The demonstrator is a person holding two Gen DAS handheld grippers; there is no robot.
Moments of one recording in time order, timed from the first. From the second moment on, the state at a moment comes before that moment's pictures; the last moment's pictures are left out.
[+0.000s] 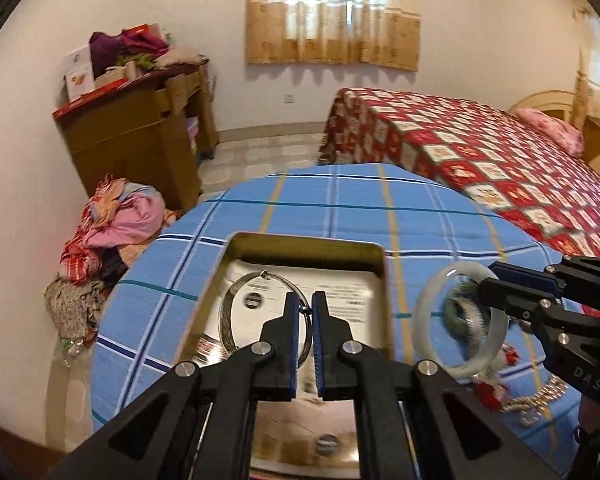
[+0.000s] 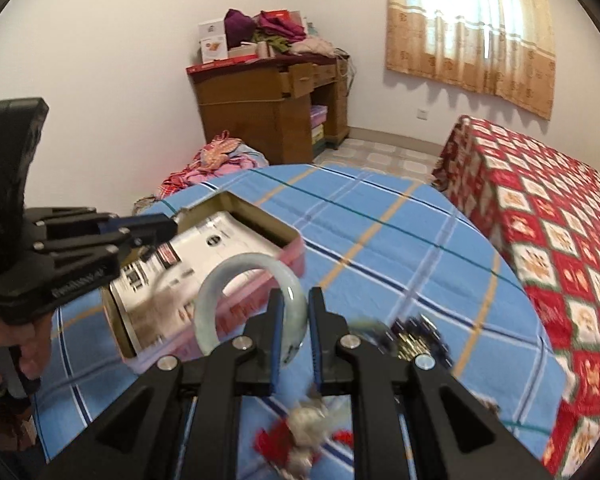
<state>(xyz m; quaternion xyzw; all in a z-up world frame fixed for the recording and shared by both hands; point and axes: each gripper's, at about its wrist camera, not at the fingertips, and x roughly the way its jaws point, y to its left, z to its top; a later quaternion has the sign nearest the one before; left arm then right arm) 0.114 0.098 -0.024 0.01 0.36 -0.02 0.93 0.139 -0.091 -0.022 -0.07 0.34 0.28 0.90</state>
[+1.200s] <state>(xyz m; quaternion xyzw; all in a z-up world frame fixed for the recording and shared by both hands) 0.153 0.117 -0.080 0.02 0.45 -0.02 0.89 0.156 -0.024 -0.060 -0.16 0.40 0.26 0.87</state>
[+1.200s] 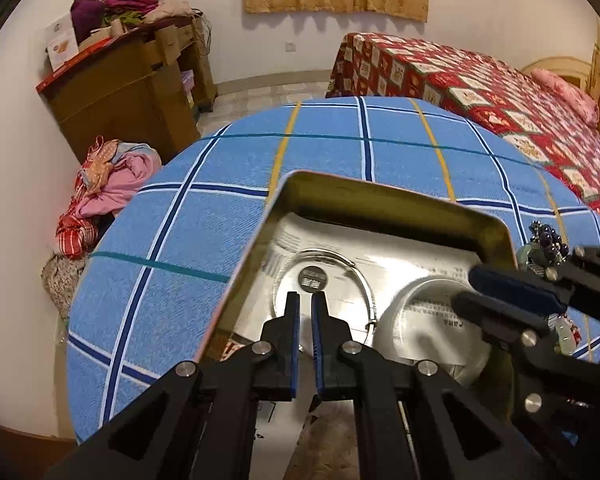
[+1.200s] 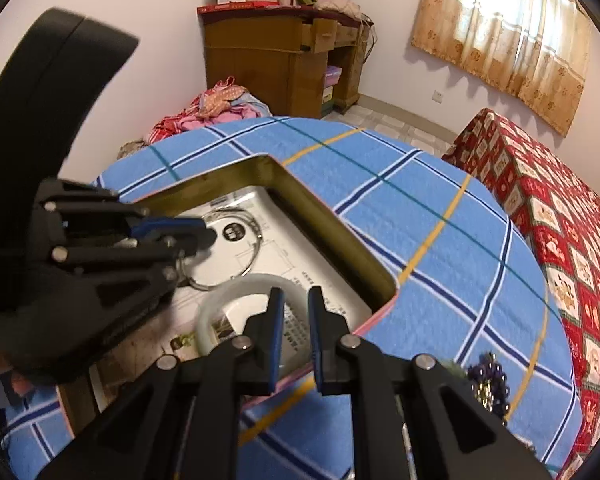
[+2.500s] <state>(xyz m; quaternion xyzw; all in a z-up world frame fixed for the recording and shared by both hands) 0.048 -0.010 -0.050 0.04 0.36 -0.06 0.93 0.064 -0.219 -0.061 -0.06 0.36 0.16 0.91</state>
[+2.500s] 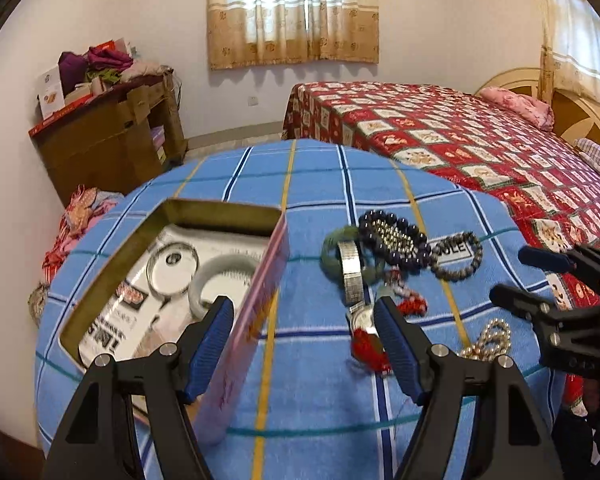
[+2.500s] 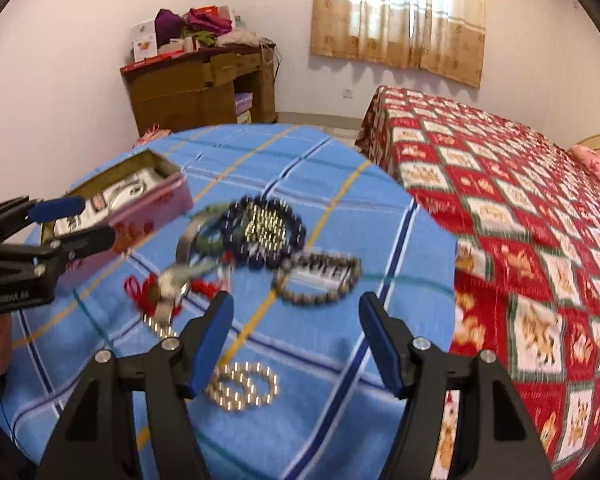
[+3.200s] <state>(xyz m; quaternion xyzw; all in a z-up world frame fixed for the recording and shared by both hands) 0.033 -0.019 -0.067 0.05 0.36 -0.07 0.93 0.046 -0.198 -0.095 -0.11 0.38 0.21 0.89</state>
